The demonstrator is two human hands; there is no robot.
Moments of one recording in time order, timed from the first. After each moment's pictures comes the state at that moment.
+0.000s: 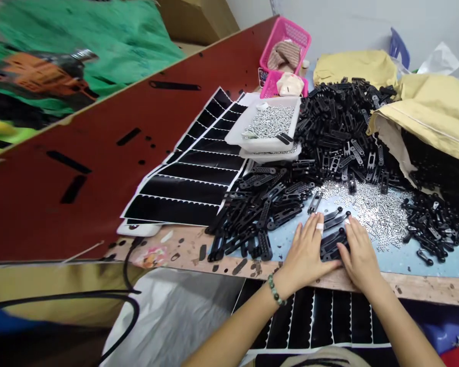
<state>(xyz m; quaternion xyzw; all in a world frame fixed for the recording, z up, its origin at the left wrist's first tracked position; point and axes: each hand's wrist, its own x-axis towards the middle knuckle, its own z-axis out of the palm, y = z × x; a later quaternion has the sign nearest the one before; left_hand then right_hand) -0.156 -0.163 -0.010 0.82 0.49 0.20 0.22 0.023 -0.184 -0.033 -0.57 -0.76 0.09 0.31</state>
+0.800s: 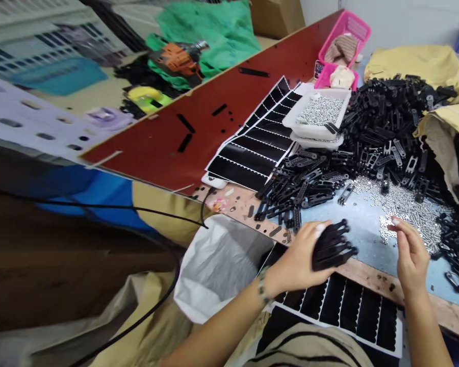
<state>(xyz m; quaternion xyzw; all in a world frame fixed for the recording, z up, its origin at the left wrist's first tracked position) -0.199 -0.200 0.030 0.79 0.48 0.30 0.25 0.069 -0.171 -0.006 -0.55 -0.58 0.26 0.54</state>
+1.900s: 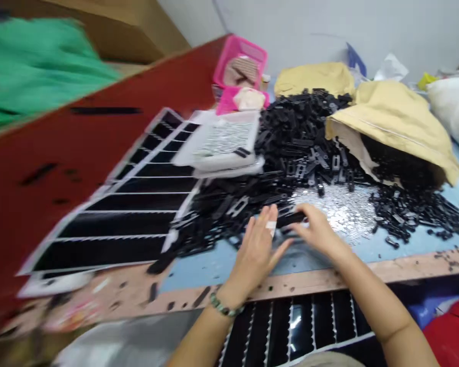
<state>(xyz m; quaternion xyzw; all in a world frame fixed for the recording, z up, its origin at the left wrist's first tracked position) -0.182 -0.117 0.007 0.85 0.44 0.27 0.01 -0.004 -0.102 0.003 -0.47 -0.71 0.28 0.44</state>
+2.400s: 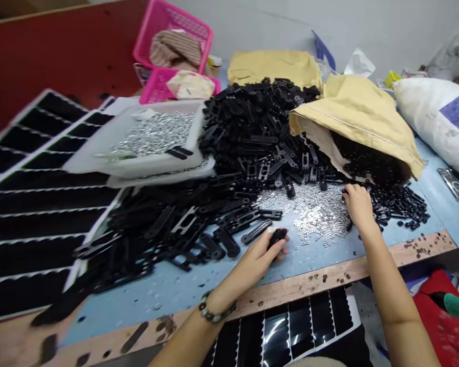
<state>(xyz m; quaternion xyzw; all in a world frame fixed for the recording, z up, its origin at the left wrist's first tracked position) -0.124 -0.112 0.014 0.69 0.45 0.19 0.54 0.157 -0.106 0.022 -0.76 -0.63 0.00 0.19</state>
